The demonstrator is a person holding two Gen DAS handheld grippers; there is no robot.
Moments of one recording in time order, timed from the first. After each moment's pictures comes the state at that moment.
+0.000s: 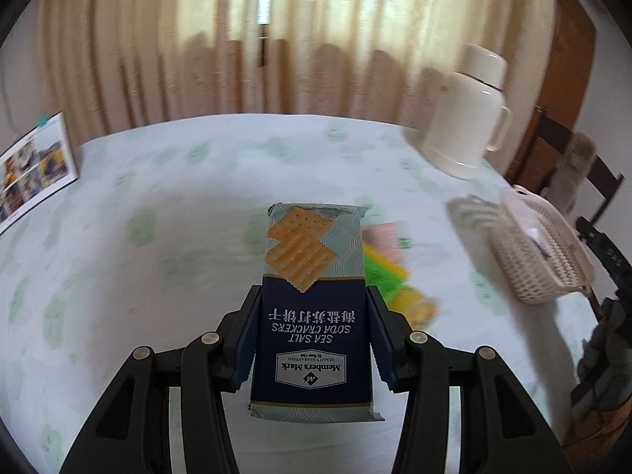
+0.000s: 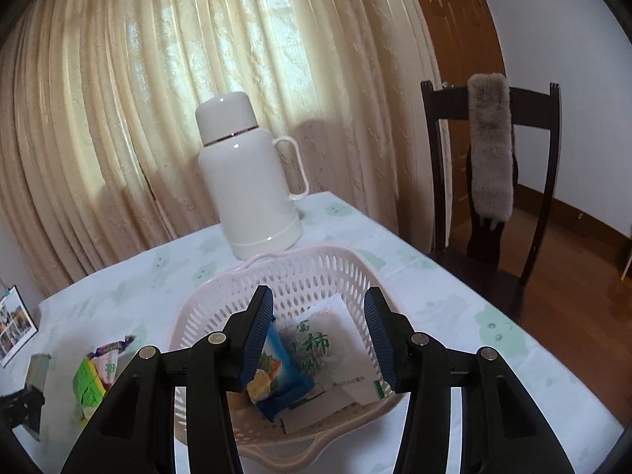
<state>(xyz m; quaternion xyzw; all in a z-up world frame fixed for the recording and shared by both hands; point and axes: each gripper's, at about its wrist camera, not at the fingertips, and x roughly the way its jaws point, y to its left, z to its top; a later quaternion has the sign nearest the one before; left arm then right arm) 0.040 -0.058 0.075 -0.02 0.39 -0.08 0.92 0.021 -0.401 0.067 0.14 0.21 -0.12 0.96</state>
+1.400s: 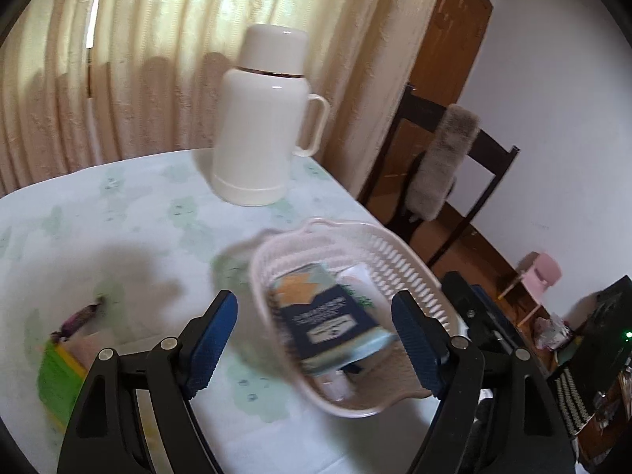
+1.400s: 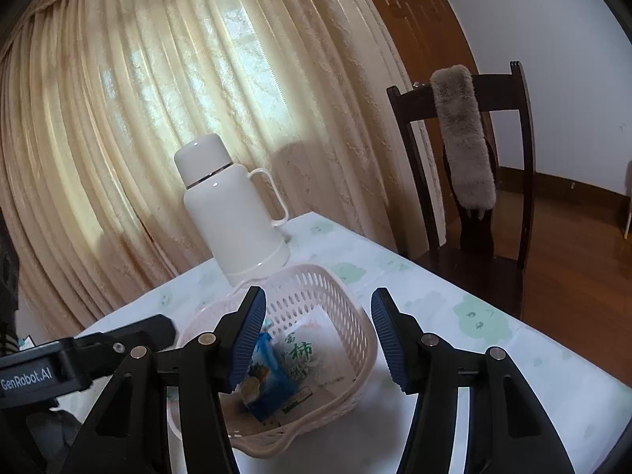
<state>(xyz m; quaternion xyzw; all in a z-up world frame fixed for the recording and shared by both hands) 0.091 -0.246 0.106 -0.02 0.38 -0.29 0.88 -0.005 -0.423 0.067 0.21 0.17 -0.14 0.95</state>
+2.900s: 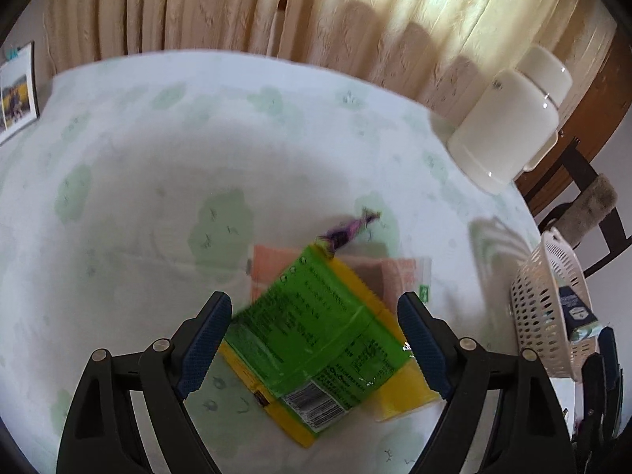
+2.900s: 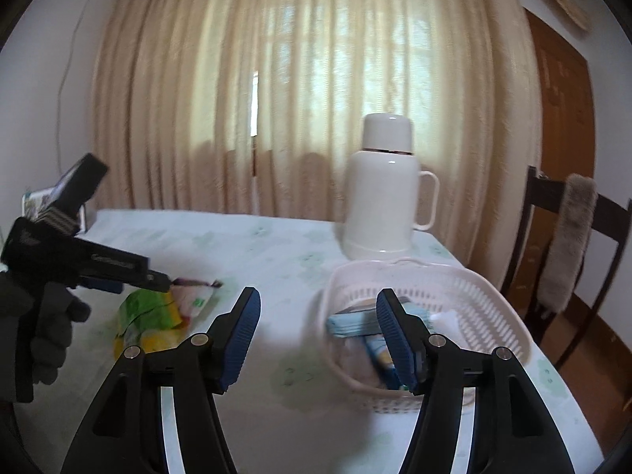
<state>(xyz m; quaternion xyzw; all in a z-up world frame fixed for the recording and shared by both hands) 0.129 -0.063 0.031 -0.12 0.48 -0.06 0.87 -0.007 -0.292 0.055 -0.04 0.16 0.03 0.99</state>
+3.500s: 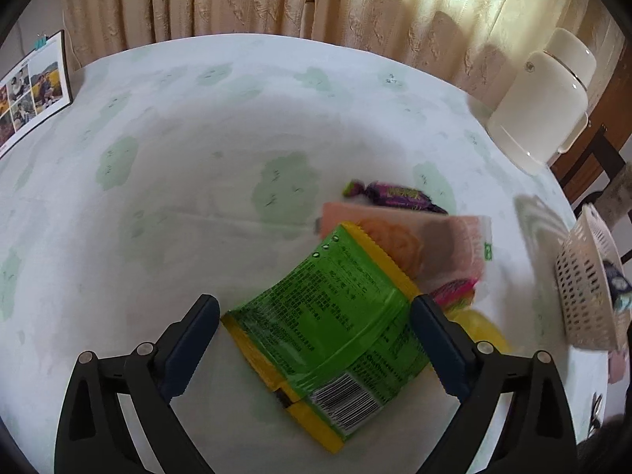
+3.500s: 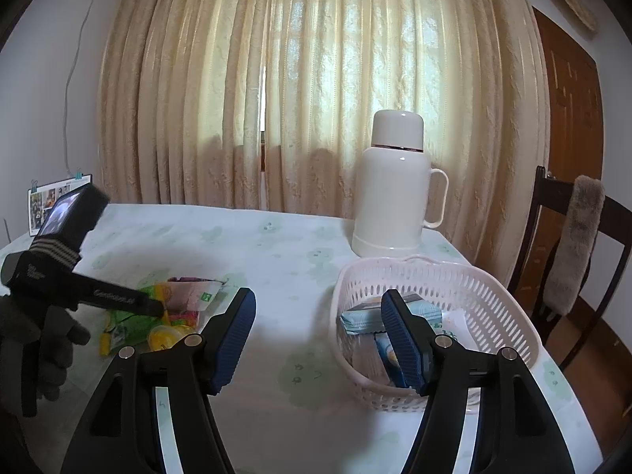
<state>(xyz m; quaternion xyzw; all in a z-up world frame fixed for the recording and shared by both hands) 0.104 -0.037 0.014 -0.08 0.49 -0.01 0.87 -0.006 -0.292 0.057 -0.04 0.16 0.04 0.98</state>
